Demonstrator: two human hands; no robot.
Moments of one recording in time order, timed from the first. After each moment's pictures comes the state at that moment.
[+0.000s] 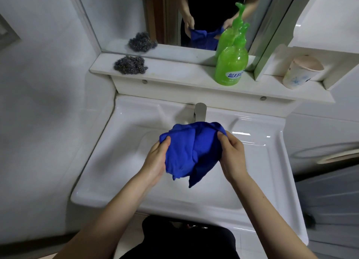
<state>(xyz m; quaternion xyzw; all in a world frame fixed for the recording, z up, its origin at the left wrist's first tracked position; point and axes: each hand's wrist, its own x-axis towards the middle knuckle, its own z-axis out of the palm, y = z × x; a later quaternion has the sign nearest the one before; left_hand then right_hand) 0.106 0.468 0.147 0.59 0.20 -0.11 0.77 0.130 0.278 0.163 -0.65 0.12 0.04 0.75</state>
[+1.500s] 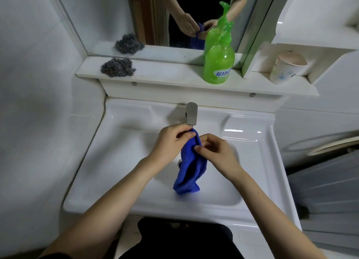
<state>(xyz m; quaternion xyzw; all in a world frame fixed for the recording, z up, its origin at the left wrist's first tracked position) 0.141 0.435 0.180 0.85 -0.08 0.02 0.52 0.125 0.262 0.168 -0.77 -0.05 0.14 0.62</state>
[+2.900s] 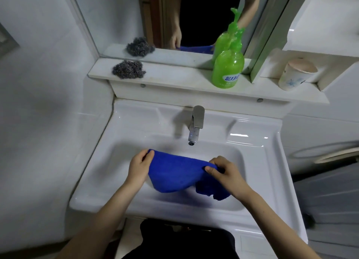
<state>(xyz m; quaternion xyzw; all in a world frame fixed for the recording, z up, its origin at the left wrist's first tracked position) 0.099 0.521 0.092 0.78 0.21 -0.02 0.59 0.106 0.238 0.114 -0.86 -0.05 0.18 0.48</state>
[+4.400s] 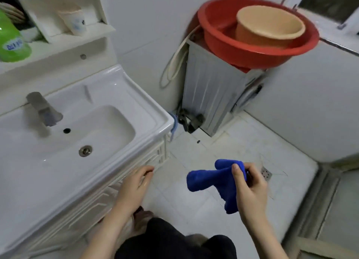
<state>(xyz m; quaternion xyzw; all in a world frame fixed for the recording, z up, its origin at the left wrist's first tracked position) -0.156 0.322 0.089 0.83 -0.28 -0.24 0.41 -0.363 0.141 0.177 -0.65 0.46 -0.35 0.49</state>
